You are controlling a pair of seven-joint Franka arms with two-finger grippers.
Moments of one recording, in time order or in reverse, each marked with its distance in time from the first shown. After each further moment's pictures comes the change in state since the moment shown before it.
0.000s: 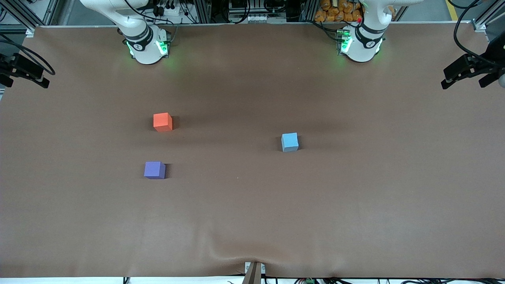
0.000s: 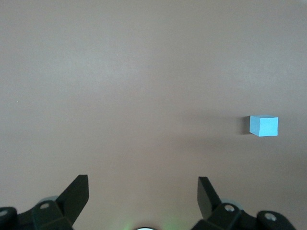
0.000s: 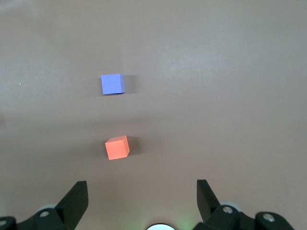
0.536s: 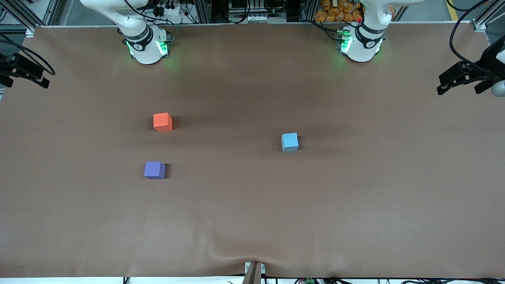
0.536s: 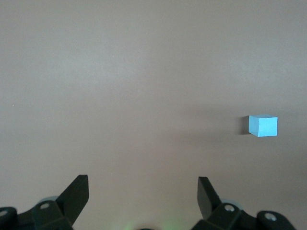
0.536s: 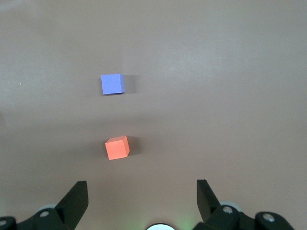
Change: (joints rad) left arm -0.013 0.039 -0.008 0.022 0.000 0.000 0.002; right arm 0.000 0.000 0.000 0.000 0.000 0.000 0.000
